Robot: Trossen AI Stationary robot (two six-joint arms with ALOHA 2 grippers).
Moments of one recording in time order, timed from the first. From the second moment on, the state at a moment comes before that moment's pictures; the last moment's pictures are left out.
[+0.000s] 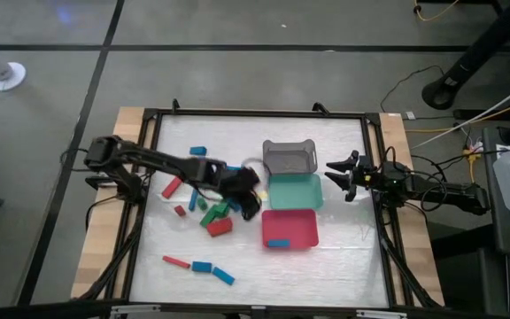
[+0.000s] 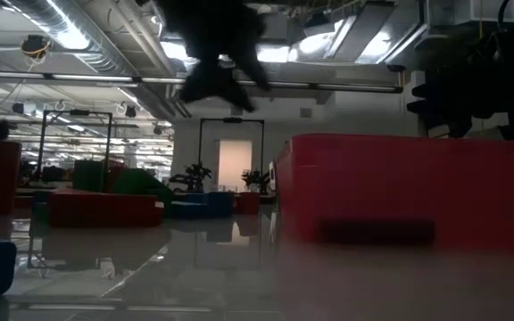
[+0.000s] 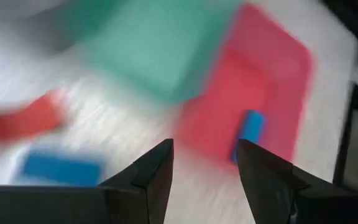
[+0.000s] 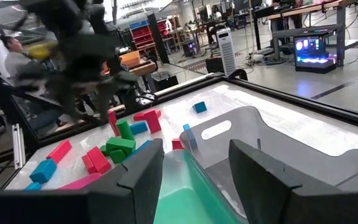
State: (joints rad) left arm -0.07 1.64 1.23 -0.49 -0.02 -0.74; right arm -0.12 0.08 0.01 0.05 0.11 0.28
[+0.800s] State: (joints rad) left arm 0.06 1.51 1.08 -1.10 -0.16 -1.15; right arm -0.12 0.08 0.01 0.05 0.11 0.28
